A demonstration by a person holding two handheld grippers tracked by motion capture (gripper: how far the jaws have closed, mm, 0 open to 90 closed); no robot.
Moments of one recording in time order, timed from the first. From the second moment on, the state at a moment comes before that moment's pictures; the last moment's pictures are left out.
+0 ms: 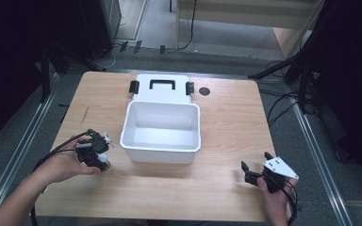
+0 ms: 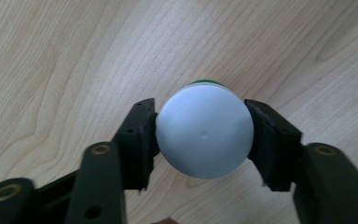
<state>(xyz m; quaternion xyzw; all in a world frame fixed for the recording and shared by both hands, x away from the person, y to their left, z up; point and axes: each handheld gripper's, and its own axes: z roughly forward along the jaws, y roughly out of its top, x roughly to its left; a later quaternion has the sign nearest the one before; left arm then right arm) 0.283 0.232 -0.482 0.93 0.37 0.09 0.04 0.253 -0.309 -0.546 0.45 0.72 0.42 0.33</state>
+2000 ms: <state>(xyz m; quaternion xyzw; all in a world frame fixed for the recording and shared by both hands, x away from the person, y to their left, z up) 0.332 0.219 -0.333 0.93 0.34 0.08 0.08 0.253 -0.309 -0.546 0.45 0.72 0.42 0.33</state>
